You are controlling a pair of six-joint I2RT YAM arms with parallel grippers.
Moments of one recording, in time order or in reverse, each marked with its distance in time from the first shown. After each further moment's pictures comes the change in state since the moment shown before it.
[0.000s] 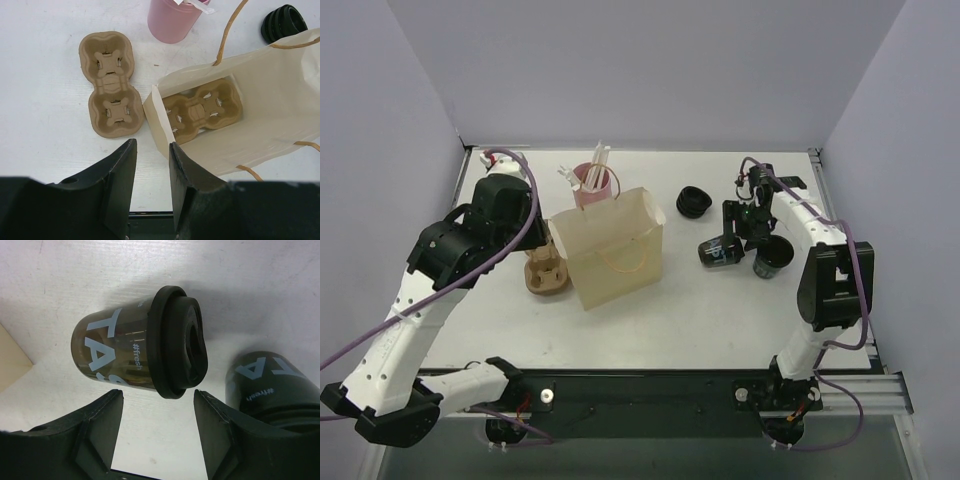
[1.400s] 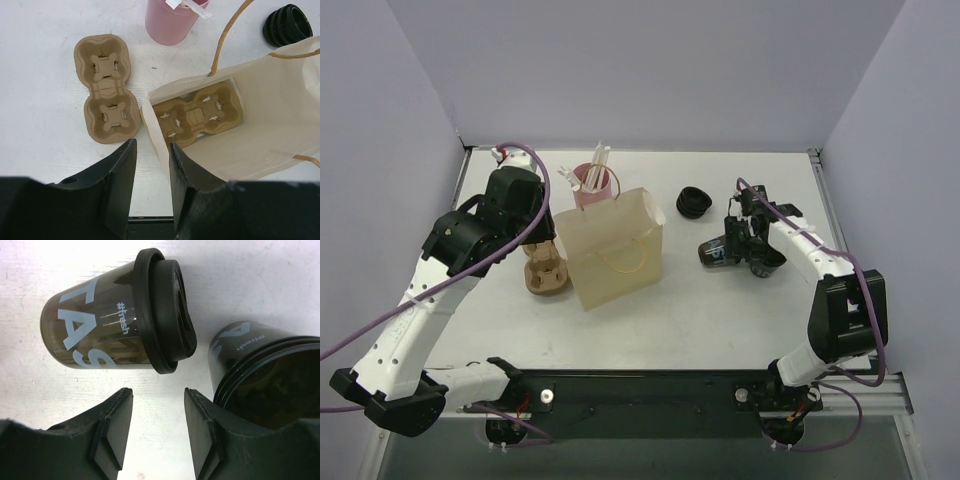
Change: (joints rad) left arm 0.000 0.060 0.013 0.026 0.000 0.002; right arm 0.091 -0.198 -0.280 0.183 0.203 0.062
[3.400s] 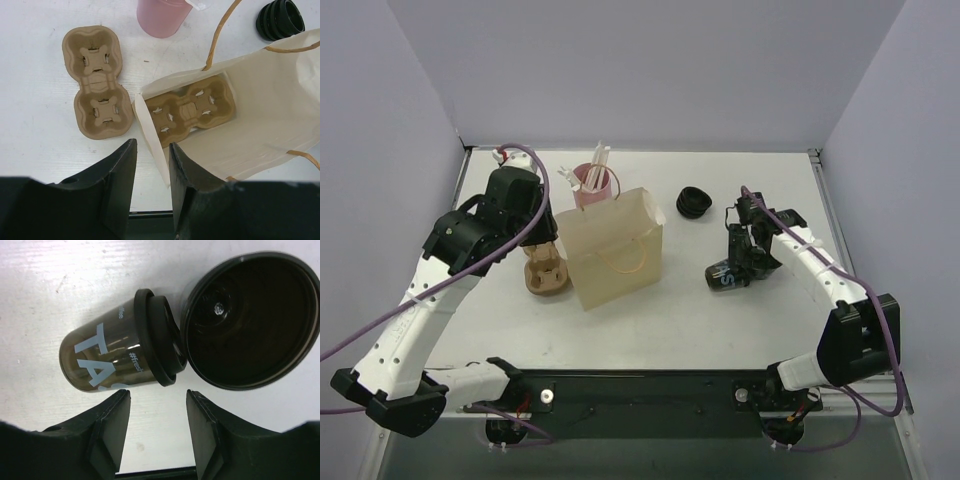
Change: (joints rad) left arm 0.018 0.000 -0.011 0.001 0.055 -0.024; right arm 0.078 -0.136 -0.019 -0.175 0.146 0.126
